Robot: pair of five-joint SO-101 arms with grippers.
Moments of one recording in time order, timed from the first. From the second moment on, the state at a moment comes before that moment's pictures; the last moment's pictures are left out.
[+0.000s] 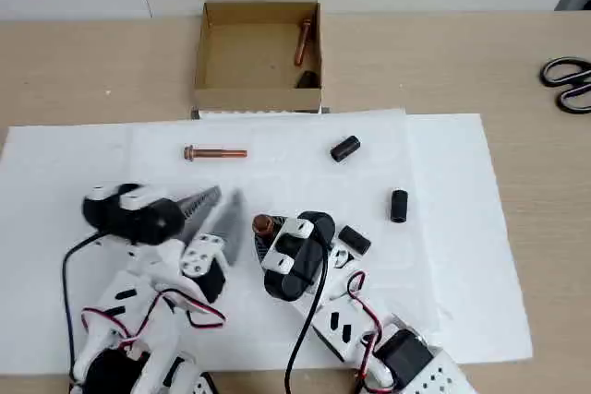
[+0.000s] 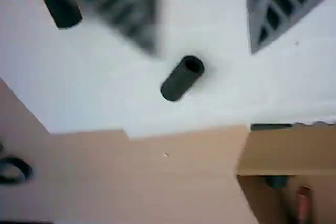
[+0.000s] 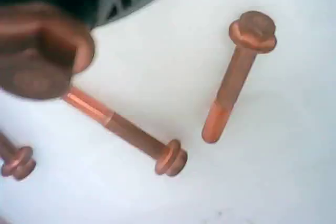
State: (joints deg) left arm 17.6 -103.4 73.3 57.3 22.1; right arm -45.3 -102.6 95.7 31.5 8.7
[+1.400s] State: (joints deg) left arm -7.3 -103.4 78.2 64.1 13.4; right arm -15.3 -62.8 50.5 53.0 -9.9
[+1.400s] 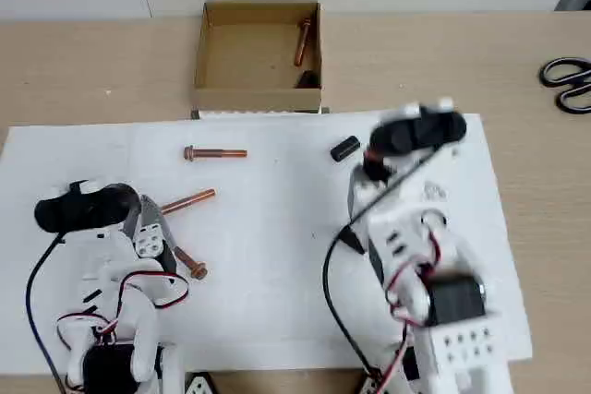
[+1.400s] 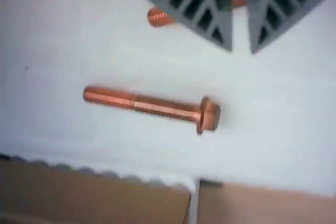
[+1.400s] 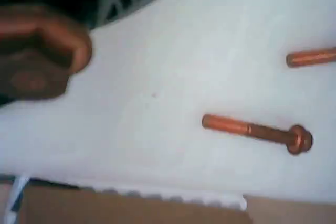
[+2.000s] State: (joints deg) left arm -7.3 -103.4 78.2 66.4 13.1; right arm -15.5 -3.5 0.4 44.5 -5.8
